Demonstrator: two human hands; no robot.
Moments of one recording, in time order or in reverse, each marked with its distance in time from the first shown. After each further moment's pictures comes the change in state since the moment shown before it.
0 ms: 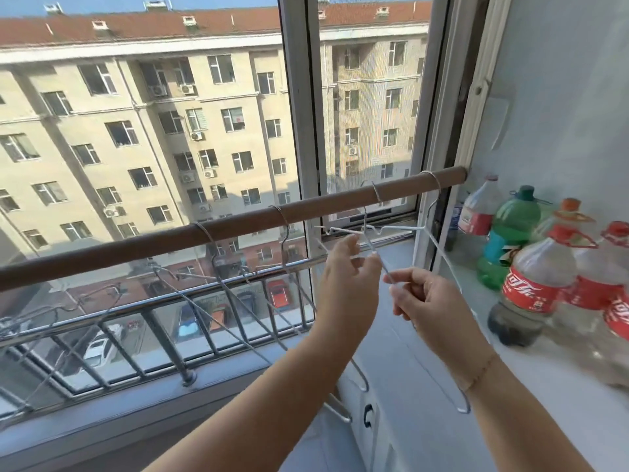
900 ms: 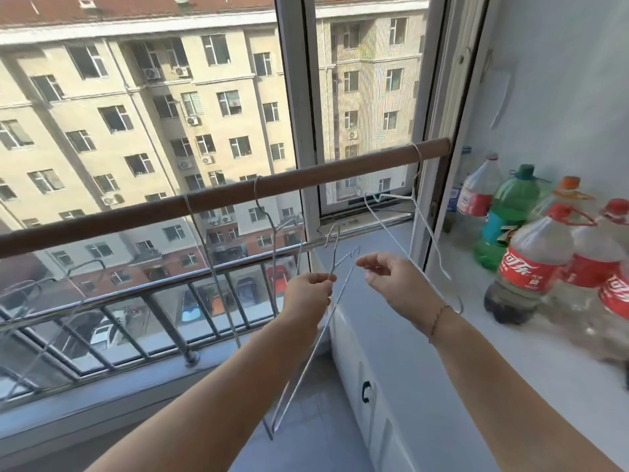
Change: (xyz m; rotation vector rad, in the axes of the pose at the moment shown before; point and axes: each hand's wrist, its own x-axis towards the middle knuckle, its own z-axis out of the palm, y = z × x) left_hand 0.023 -0.085 -0.018 -0.077 -0.010 -0.452; right_hand 0.034 0.040 0.026 -0.058 -0.208 -0.014
